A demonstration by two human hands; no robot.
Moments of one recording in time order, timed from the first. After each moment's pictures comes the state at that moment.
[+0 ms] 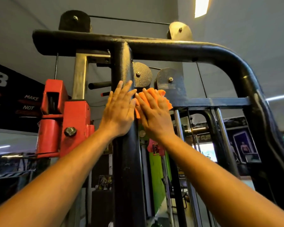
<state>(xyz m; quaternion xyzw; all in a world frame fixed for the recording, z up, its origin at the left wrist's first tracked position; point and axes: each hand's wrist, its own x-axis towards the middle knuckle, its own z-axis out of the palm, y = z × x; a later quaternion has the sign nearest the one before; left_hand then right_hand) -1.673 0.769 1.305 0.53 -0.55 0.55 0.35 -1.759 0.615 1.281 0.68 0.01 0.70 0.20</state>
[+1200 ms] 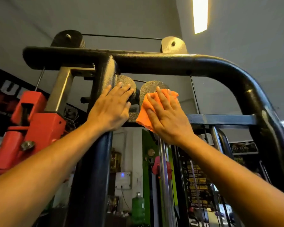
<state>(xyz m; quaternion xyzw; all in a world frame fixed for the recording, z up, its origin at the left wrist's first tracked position) -1.712 0.719 1.369 0.61 -0.39 0.67 0.16 -1.837 0.516 1.335 0.75 -0.02 0.62 0.22</state>
